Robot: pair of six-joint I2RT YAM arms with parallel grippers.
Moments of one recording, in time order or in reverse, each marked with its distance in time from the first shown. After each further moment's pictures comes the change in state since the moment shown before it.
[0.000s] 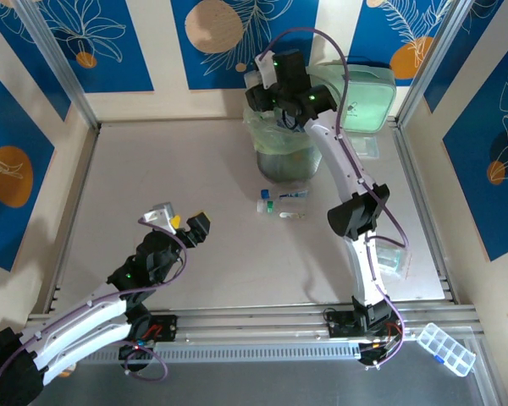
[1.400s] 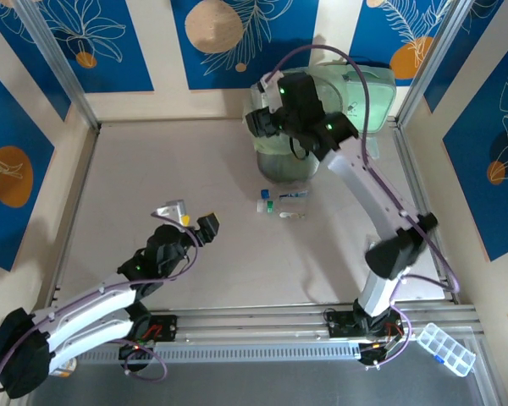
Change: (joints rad) left arm 0.000 0.184 0.041 0.058 0.087 0.023; right arm 0.136 -0.562 -0.685 0.171 0.117 0.095
